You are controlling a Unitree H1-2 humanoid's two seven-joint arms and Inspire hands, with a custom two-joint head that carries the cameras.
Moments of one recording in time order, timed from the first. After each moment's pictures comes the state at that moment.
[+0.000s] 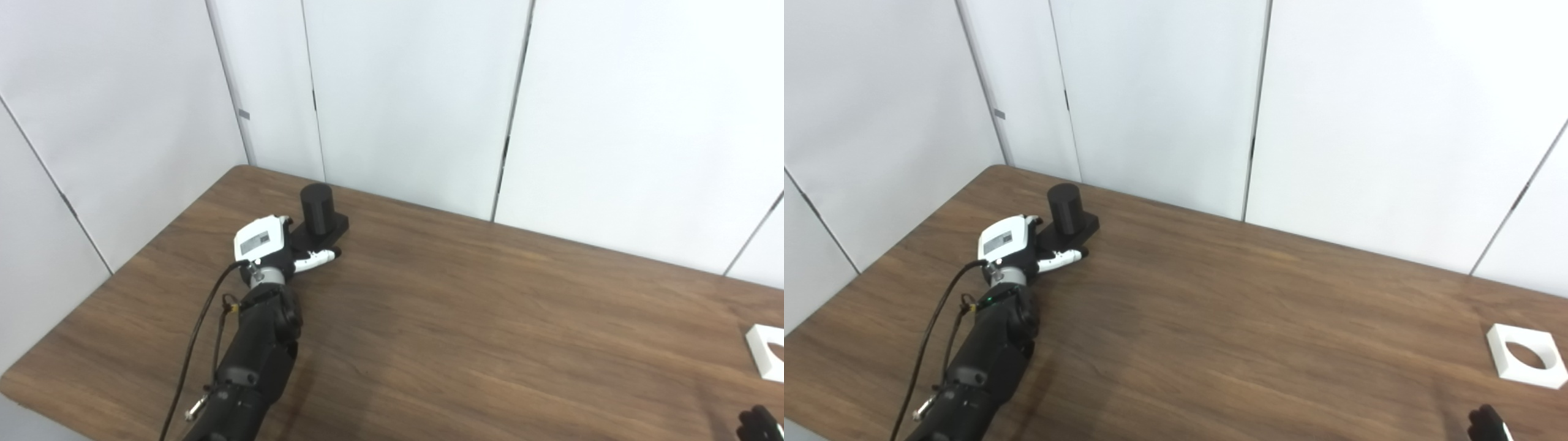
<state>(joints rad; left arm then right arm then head) -0.40 0.30 0.12 0.39 1.00 0.47 0.06 0.29 -0.15 -0.11 -0.24 0.27 -0.06 0.17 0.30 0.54</state>
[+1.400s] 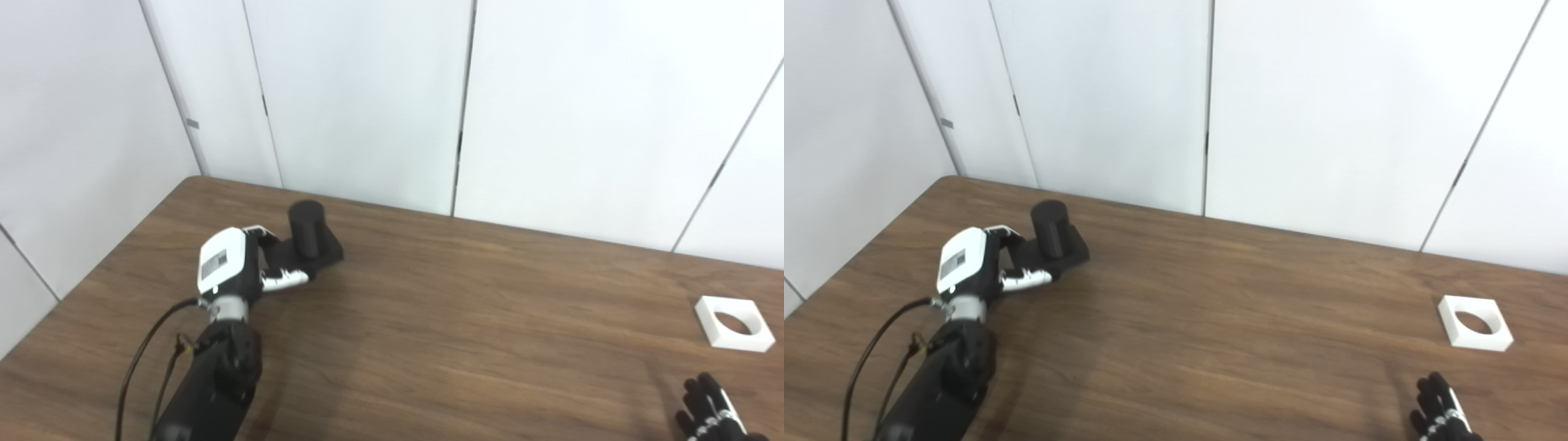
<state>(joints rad) -0.19 0.36 -0.05 0.02 0.68 0.39 0.21 0.30 -0.14 -0.08 -0.26 0.29 -0.06 0.16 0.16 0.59</state>
